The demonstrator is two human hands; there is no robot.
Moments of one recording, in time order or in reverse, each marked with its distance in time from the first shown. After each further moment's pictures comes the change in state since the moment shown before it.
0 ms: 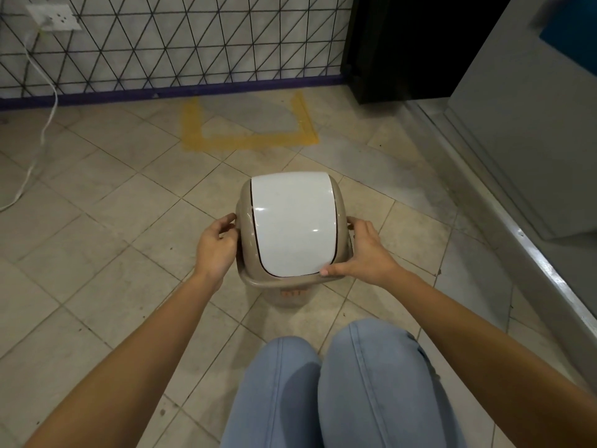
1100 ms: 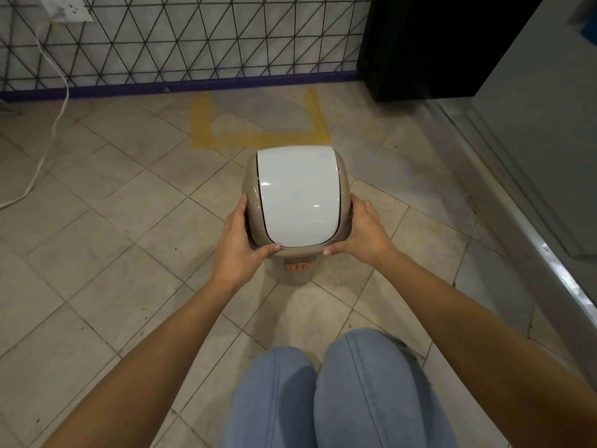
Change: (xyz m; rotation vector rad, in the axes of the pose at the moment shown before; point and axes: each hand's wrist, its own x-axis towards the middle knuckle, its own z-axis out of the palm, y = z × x) left_hand 0.013 0.000 0.020 0.353 -0.101 0.392; right_hand 0.060 -0.020 -0.007 0.011 0.089 -0.063
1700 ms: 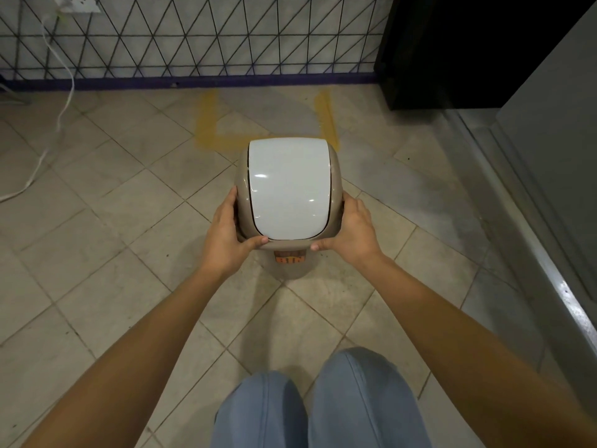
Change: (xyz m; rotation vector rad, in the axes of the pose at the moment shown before) left_hand 0.061 0.011 0.008 0.021 0.039 -0.080; right_hand 0.065 -0.002 -0.009 0.040 0.030 -0.028
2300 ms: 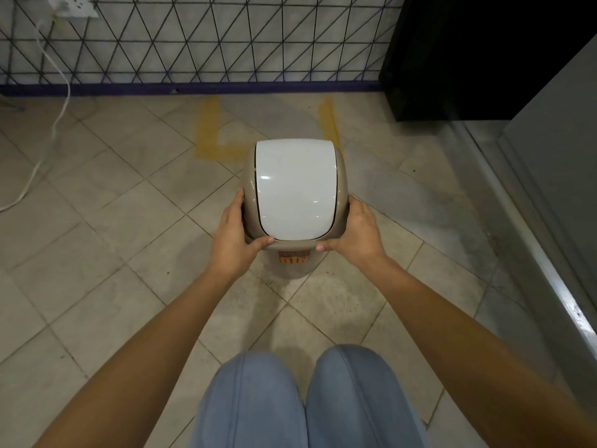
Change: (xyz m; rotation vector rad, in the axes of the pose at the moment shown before) left_hand 0.049 -0.001 -0.003 0.052 0.008 0.037; right_hand 0.049 -0.015 0.002 -0.045 0.007 0.031
